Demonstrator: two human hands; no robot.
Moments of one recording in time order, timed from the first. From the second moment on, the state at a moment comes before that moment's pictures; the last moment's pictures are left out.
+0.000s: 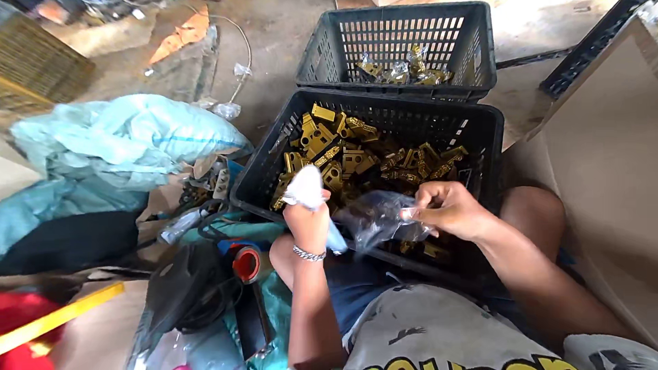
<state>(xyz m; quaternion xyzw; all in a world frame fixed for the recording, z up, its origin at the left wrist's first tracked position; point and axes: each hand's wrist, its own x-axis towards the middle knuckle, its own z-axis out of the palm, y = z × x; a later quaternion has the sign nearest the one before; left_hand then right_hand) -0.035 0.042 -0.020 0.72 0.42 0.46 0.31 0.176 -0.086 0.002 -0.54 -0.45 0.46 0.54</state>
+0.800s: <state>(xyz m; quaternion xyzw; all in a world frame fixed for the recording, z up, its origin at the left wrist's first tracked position) -0.040 0.044 -0.050 0.71 0.37 0.49 0.35 0.151 -0.050 -0.123 -0.58 -0.63 0.46 -0.25</state>
